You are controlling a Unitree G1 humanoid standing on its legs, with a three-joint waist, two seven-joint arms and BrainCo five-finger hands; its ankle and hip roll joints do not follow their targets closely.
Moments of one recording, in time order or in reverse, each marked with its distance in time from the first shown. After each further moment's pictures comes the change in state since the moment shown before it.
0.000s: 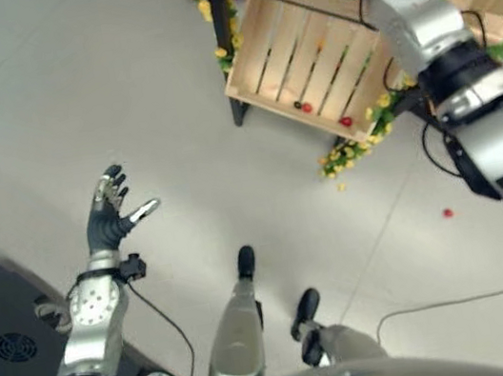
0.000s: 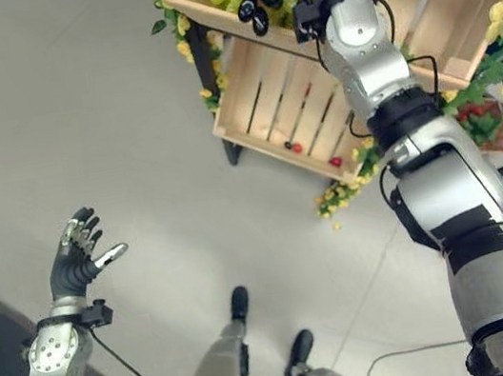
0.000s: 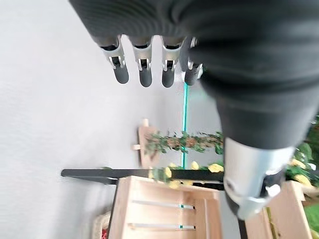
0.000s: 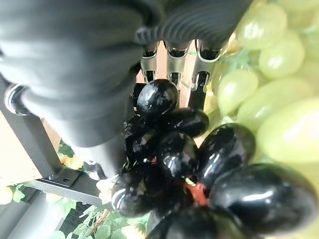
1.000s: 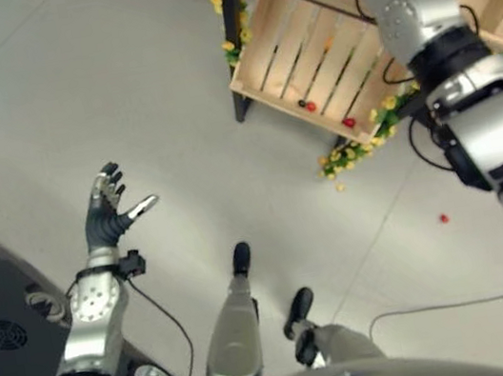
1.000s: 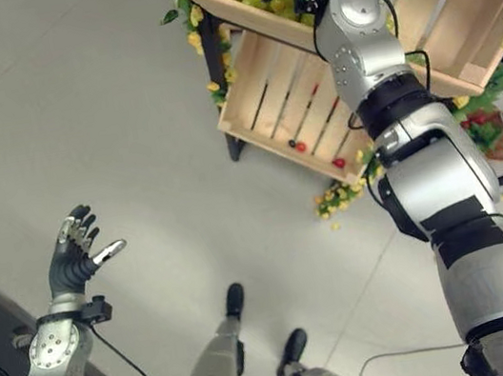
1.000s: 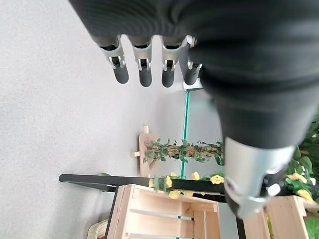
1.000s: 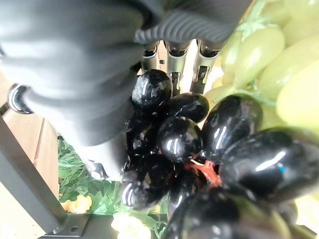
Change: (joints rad) left arm -0.015 0.001 -0.006 0.000 0.001 0.003 0.029; right arm -0.078 0.042 -0.049 0.121 0.214 -0.021 -0.079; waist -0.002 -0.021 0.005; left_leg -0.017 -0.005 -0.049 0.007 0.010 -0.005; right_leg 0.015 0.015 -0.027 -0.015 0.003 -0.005
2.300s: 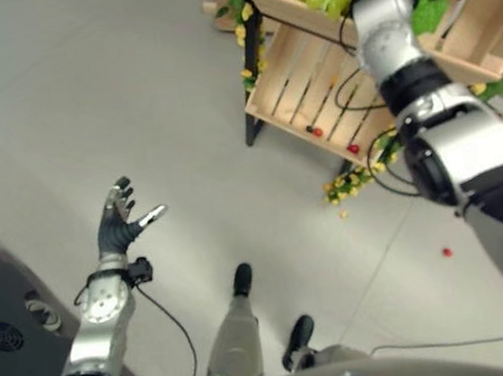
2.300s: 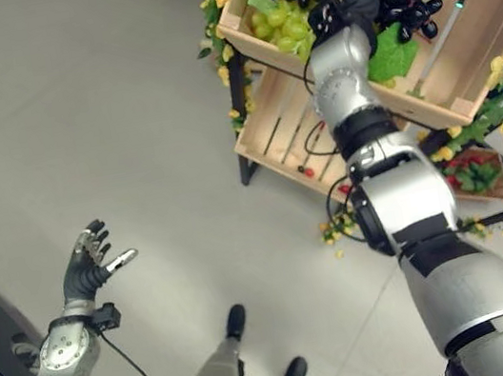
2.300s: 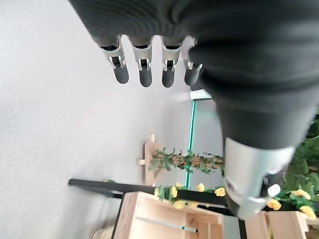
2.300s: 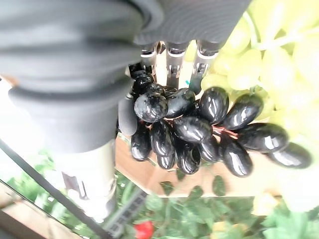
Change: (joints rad) left arm 0.015 0.001 -0.083 0.021 0.003 0.100 0.033; right arm 0.170 0.206 -0.389 -0.049 0.421 -0.133 -0.113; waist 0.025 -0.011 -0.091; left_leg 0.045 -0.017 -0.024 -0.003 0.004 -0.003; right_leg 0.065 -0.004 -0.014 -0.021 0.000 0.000
